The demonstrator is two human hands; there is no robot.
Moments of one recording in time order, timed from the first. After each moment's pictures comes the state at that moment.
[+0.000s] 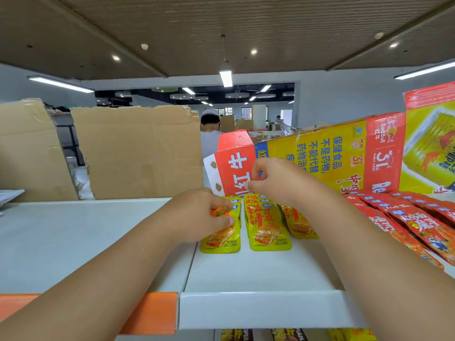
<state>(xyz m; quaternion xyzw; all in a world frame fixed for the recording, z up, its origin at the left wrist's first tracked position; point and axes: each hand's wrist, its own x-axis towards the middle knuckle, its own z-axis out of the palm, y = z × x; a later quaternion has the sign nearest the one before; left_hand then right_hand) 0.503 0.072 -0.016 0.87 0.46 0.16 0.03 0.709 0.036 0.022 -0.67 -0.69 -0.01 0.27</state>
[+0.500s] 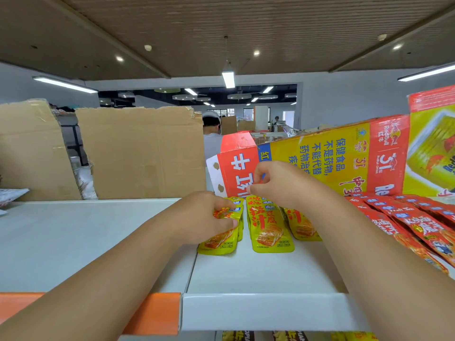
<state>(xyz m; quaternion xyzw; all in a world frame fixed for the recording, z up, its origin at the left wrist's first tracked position) 0.504 0.072 -0.020 0.86 0.46 0.19 0.08 0.707 0.034 0.022 -0.68 -0.69 0.01 0.27</state>
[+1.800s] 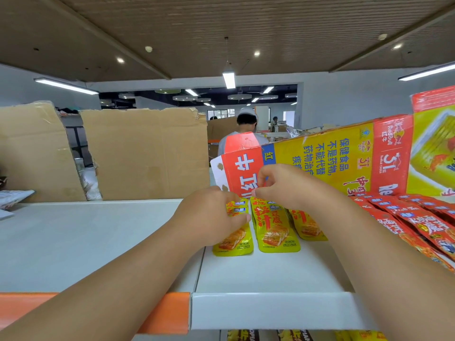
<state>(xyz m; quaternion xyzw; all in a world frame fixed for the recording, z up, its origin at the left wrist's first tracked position) 0.517 0.064 -0.021 0.84 0.49 0.23 -0.03 0.709 0.039 0.020 -0.68 -0.69 0.02 0.25</state>
